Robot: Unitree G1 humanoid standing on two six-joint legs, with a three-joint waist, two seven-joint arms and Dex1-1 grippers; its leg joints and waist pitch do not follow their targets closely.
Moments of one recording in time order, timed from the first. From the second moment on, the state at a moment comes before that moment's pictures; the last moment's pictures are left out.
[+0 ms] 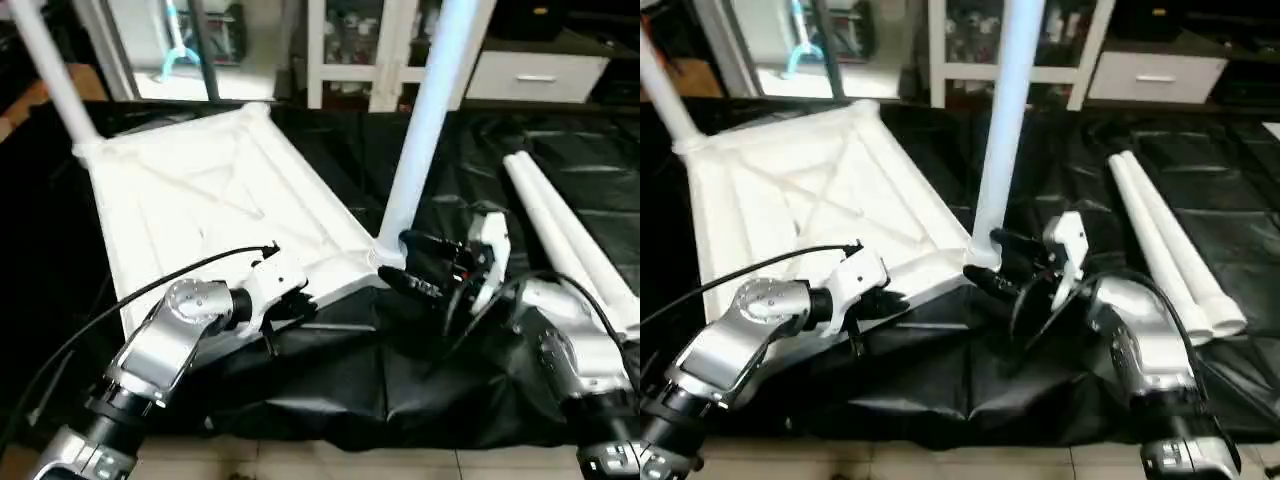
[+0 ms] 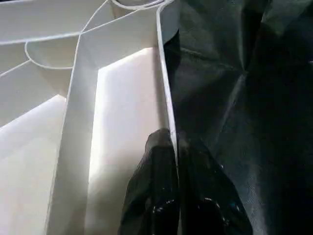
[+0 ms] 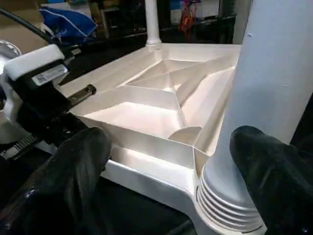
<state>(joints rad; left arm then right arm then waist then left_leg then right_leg) -0.39 0.41 -0.34 0.10 0.00 0.42 -0.87 -0.40 -0.41 0.04 0.36 0.42 0.13 1.03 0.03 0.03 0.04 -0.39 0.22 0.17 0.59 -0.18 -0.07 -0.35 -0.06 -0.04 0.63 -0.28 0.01</state>
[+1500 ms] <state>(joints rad) -0.36 0.42 -0.40 0.04 0.00 0.41 -0.95 -0.47 -0.44 0.00 0.54 0.38 0.19 1.06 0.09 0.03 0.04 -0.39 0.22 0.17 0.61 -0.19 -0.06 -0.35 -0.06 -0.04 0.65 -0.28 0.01</state>
